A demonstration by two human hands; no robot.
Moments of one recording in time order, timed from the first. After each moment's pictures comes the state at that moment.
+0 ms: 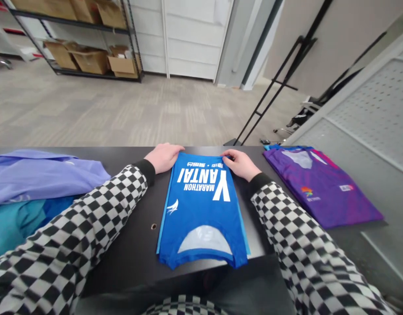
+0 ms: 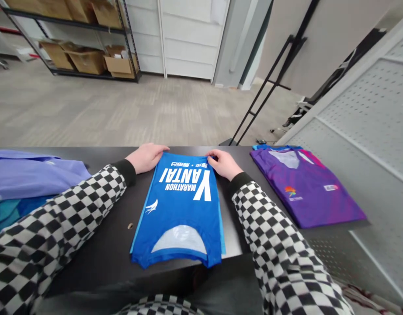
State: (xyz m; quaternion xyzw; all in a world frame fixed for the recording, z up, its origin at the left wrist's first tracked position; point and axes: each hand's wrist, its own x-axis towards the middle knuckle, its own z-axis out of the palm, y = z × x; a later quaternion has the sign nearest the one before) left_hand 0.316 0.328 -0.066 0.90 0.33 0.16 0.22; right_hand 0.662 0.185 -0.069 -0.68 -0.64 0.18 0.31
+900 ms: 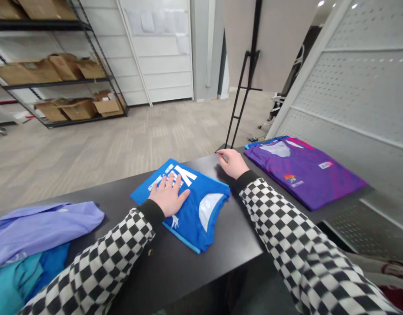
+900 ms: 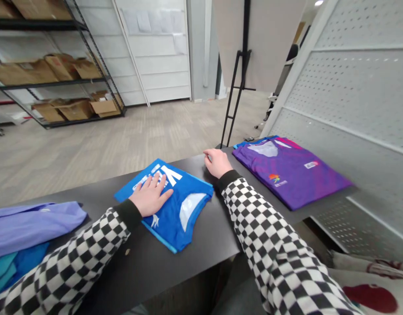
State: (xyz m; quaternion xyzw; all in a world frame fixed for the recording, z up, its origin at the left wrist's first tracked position) left_hand 0.352 0.223 -0.034 0.91 0.41 -0.07 0.09; right_hand 0.692 0.178 -0.071 -0.70 -0.63 -0.07 0.34
